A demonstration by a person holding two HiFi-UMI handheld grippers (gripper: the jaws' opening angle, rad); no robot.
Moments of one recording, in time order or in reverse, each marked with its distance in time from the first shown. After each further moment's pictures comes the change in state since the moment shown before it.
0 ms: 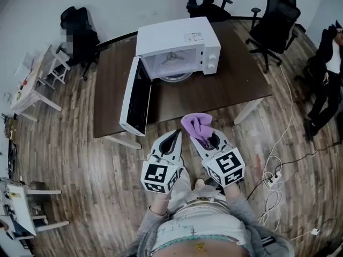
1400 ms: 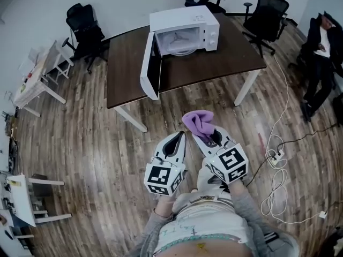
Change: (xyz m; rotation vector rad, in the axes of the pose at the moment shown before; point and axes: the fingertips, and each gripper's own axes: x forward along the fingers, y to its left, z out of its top) left arm -0.240 -0.072 -0.041 -0.037 -0.032 -0.029; right arm -0.119 0.211 -0.036 -0.044 0.005 -0.009
